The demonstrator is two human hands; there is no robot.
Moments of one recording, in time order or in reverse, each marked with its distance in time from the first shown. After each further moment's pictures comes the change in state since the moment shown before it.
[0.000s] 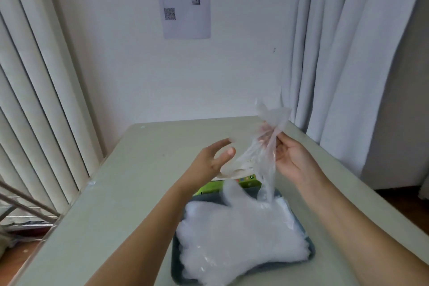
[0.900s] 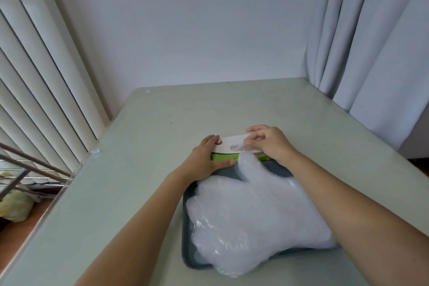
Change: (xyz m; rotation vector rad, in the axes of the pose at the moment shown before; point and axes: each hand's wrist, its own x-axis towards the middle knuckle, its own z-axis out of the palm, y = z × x) left_hand 0.014 -0.123 -0.011 0.448 -0.060 -0.206; right_hand 0.069 0.090 -0.076 -1.351 0.064 0.039
